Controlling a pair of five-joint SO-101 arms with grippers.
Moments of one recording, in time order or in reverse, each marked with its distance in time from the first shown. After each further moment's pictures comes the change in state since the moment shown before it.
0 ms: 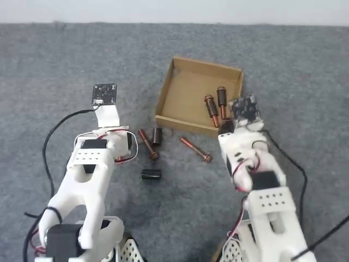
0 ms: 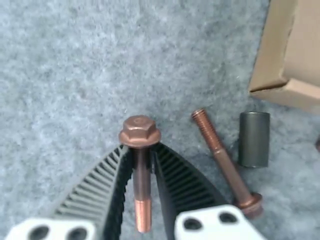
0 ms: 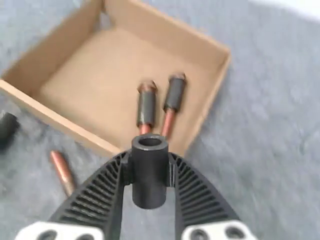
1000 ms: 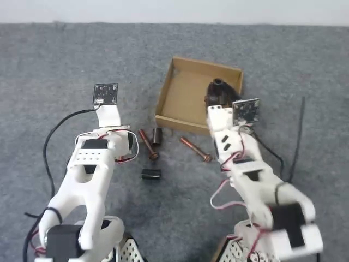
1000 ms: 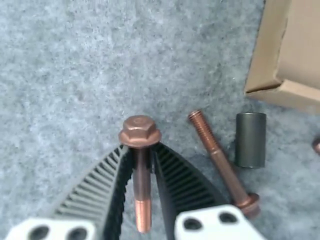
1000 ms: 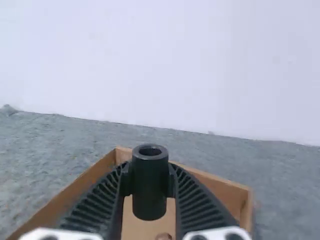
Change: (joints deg) left arm 0.4 -0.3 0.0 -0.2 0.0; right arm -3.3 51.3 -9.1 -73.1 -9.8
